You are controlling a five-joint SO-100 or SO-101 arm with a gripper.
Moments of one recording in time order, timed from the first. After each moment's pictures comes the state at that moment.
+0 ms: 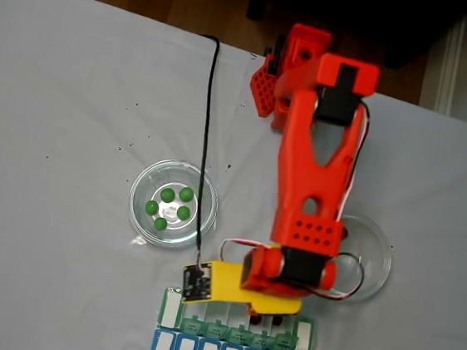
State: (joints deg) arm -3.4 92.1 82.6 70.2 -8.8
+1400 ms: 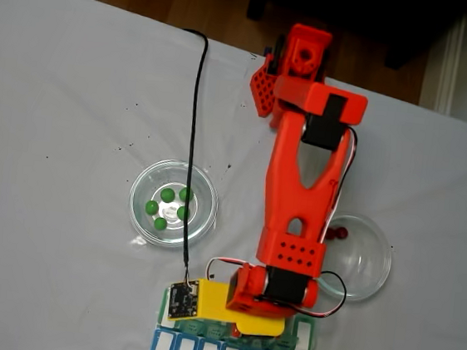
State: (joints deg) arm -2.9 83.6 75.9 62.1 -7.6
